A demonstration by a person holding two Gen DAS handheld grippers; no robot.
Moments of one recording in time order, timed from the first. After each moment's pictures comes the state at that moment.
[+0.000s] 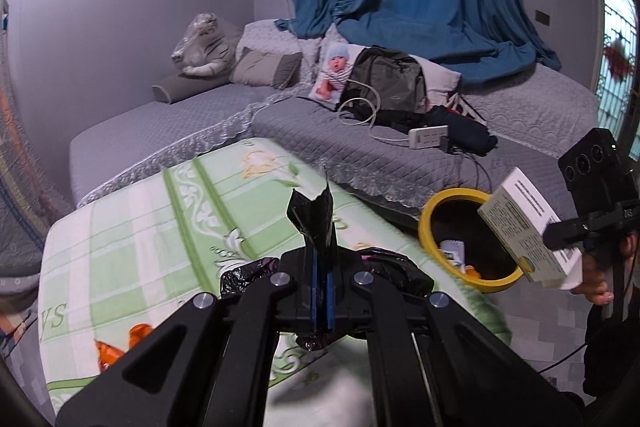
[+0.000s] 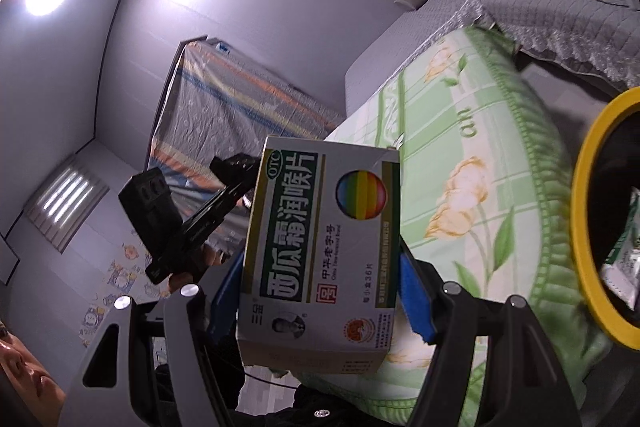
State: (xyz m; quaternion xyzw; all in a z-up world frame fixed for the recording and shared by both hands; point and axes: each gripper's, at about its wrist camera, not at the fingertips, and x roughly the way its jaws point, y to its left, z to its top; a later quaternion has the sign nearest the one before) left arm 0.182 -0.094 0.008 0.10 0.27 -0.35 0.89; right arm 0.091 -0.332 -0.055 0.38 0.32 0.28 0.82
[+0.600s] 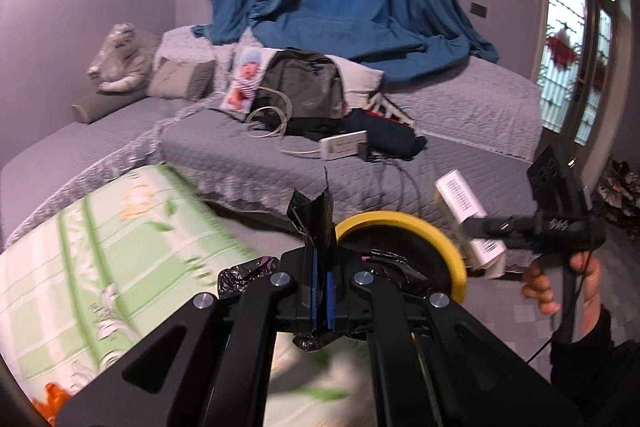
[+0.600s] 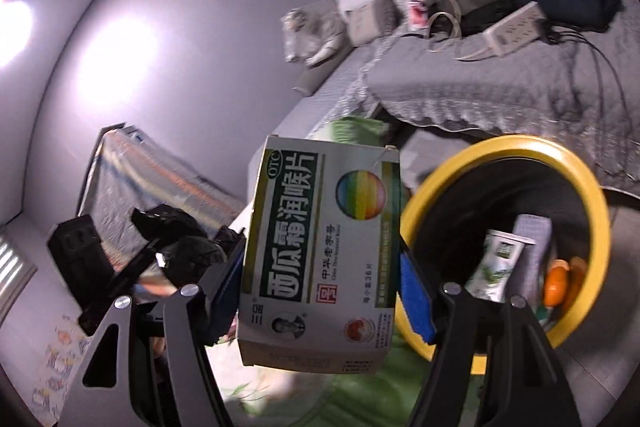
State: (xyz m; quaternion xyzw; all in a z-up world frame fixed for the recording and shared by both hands) left arm 0.178 -0.243 -0.001 0.10 0.26 -0.47 0.84; right arm 0.038 -0.462 -0.078 0.40 0.26 0.05 0.88
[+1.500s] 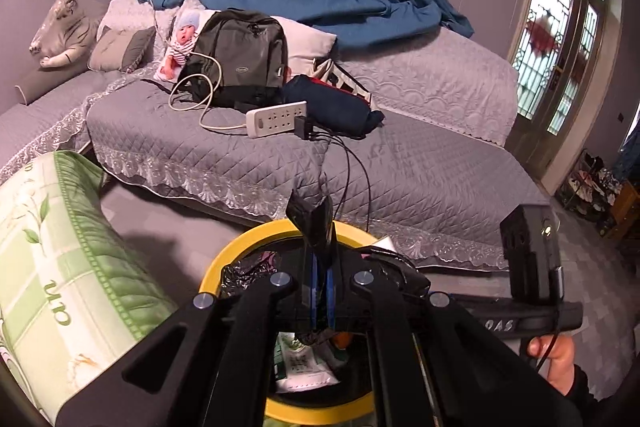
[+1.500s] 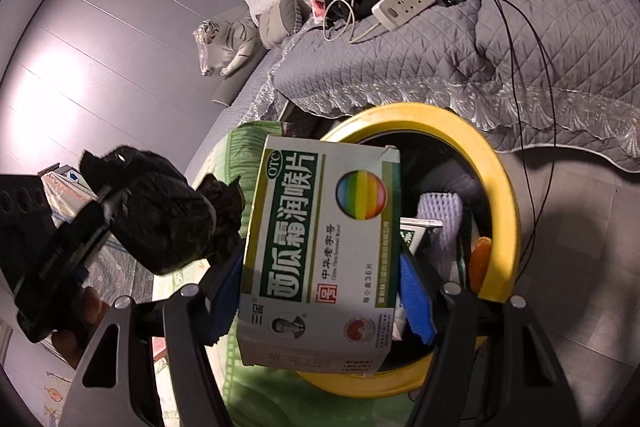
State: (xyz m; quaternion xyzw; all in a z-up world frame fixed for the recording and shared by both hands) left arm 0.181 -0.411 -0.071 0.09 0.31 -0.52 0.79; right arm 0.029 -0.532 -0.175 0.44 0.30 -0.06 0.84
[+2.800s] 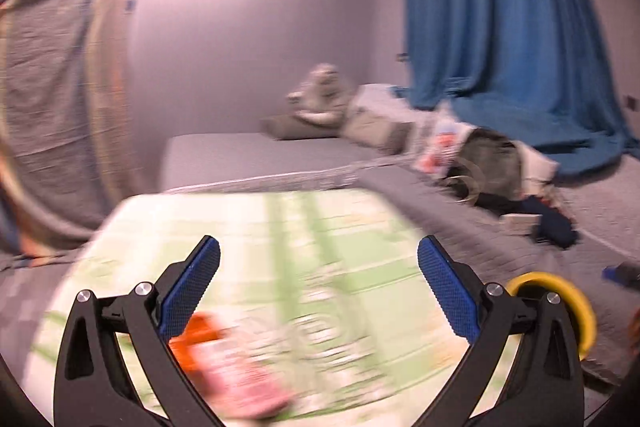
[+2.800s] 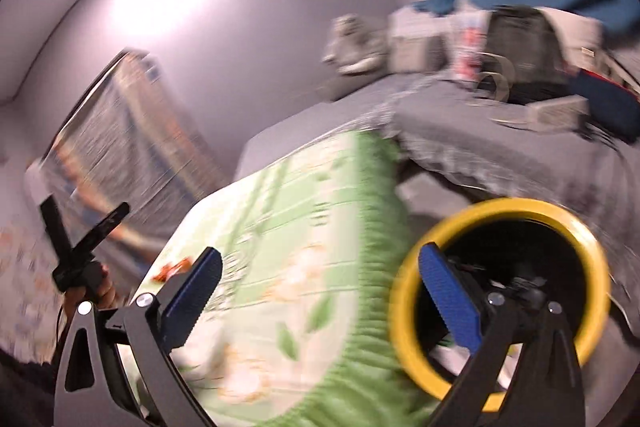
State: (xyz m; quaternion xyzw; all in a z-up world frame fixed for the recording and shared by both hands) left arm 0.178 0.003 -0.027 -0.01 0.17 -0.11 0.98; right arm 0.063 -0.375 -0.061 0.21 0.25 0.09 0.94
